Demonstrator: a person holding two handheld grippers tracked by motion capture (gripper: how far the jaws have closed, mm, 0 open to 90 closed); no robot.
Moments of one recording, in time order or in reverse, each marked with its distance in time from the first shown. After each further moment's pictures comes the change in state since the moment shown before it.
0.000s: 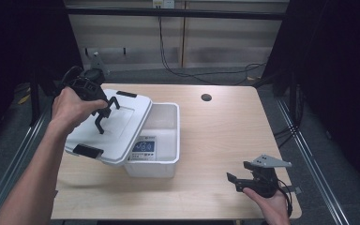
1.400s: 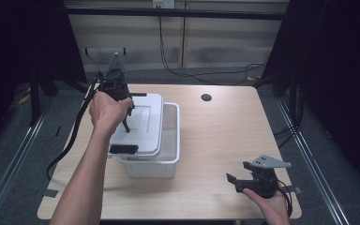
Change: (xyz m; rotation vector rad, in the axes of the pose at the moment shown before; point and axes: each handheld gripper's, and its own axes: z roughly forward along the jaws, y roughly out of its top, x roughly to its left) left arm -0.052 0.016 0.018 -0.068 0.019 -0.274; right arm 0.002 0.000 -0.001 0.006 0.001 -0.017
